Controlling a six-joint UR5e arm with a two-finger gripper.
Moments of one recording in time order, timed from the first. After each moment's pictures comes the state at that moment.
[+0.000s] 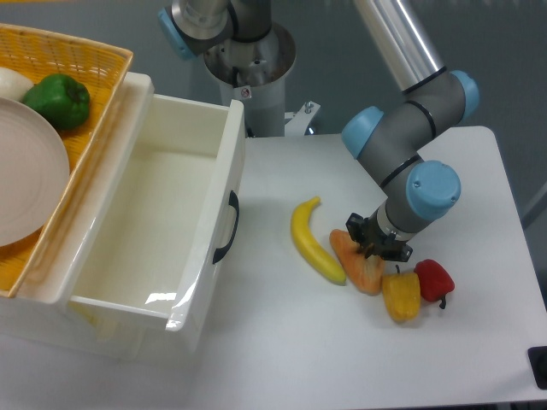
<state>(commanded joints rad) 2.68 -2.12 -1.56 -1.22 1.49 1.20</state>
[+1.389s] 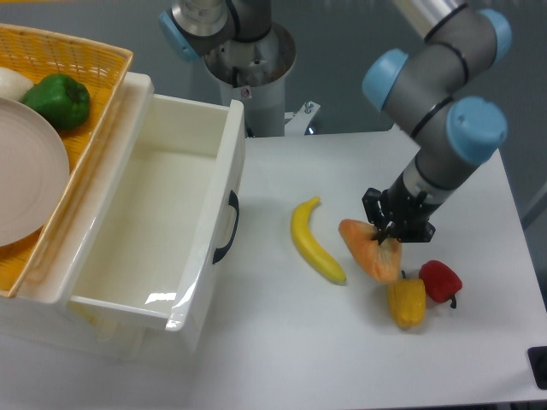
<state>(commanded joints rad) 2.74 -1.94 -1.44 -1.41 1.12 1.27</state>
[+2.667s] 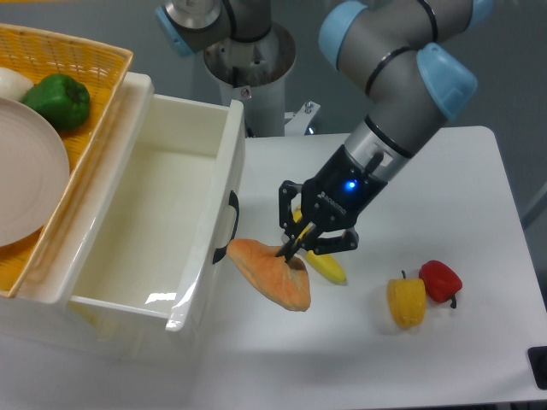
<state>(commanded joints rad) 2.62 -1.85 -1.37 -1.41 0.74 1.00</state>
